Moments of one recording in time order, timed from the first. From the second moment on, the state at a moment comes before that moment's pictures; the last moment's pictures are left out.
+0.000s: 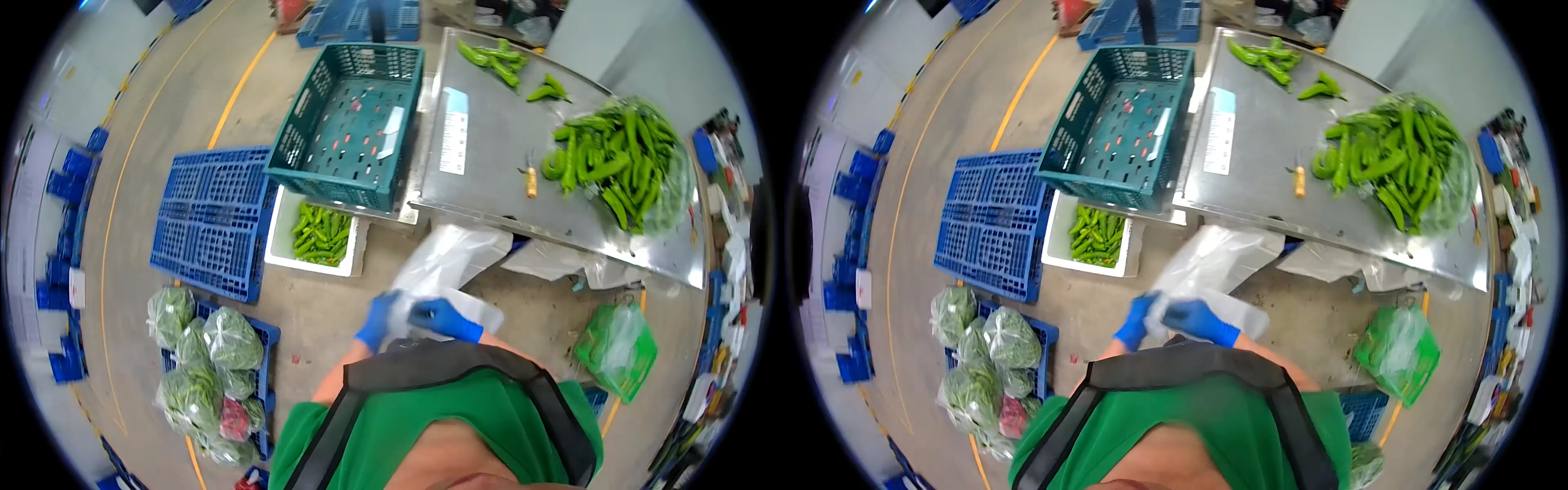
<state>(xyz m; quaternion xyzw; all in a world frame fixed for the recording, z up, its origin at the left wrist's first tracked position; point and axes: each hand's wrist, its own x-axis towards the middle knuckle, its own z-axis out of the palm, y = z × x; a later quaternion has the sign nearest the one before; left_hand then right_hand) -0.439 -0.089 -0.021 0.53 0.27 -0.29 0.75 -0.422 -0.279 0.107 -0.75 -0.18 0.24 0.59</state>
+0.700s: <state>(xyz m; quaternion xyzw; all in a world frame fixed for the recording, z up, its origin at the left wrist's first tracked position) -0.406 -0.010 0.315 0.68 0.18 0.44 0.55 -0.172 -0.544 0.028 -0.96 0.19 -0.12 0.14</state>
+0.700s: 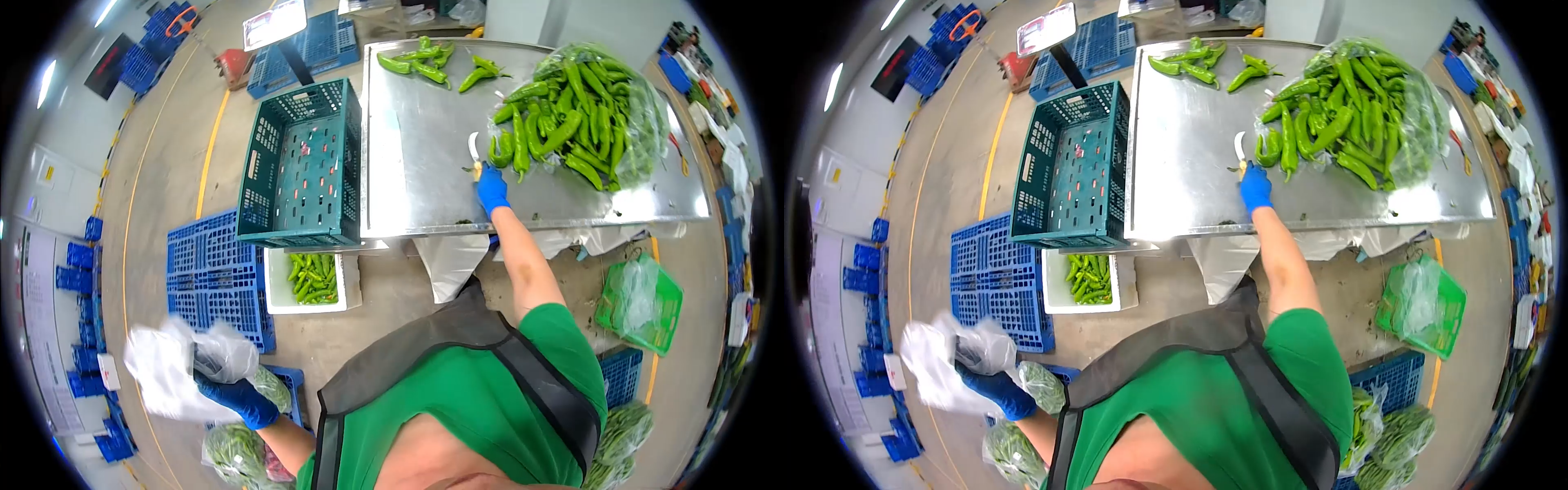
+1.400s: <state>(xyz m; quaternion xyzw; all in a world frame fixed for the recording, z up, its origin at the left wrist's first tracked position) -0.079 -0.269 0.466 0.90 -0.06 0.40 -0.15 -0.045 -0.601 0.393 -0.84 -0.27 -0.44 0.19</state>
